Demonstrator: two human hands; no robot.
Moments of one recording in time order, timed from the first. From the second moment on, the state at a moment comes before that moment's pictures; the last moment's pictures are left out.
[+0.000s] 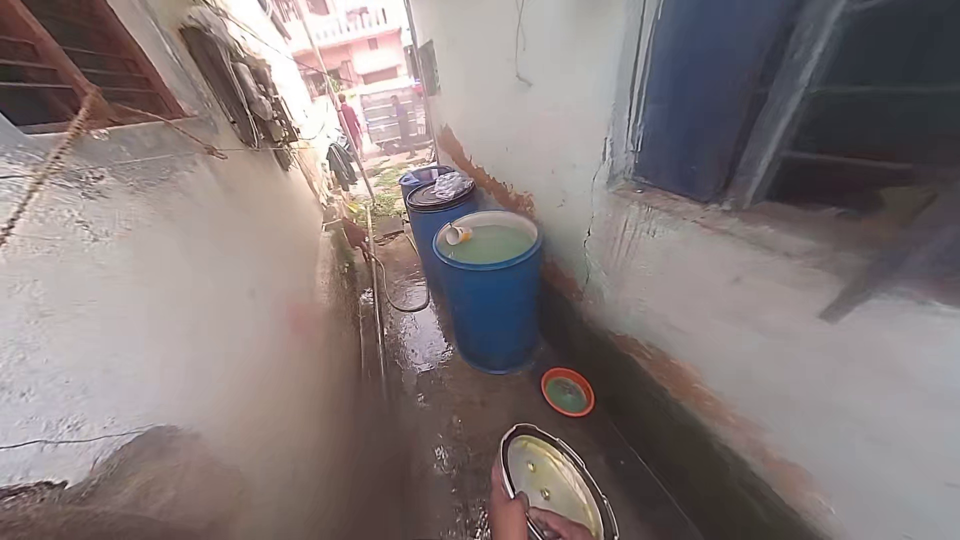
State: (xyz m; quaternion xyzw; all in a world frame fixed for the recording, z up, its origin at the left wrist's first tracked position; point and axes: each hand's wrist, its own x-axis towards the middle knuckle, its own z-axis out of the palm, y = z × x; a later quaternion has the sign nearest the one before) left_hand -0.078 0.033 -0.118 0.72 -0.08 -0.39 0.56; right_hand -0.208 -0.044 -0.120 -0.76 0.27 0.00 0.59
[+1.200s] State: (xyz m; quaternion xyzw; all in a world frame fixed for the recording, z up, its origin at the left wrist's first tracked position) left_hand -0.064 -0.003 -0.094 0.66 -0.22 -0.31 0.65; right_hand -0.196 -0.075 -0.076 -0.86 0.18 -0.08 0.47
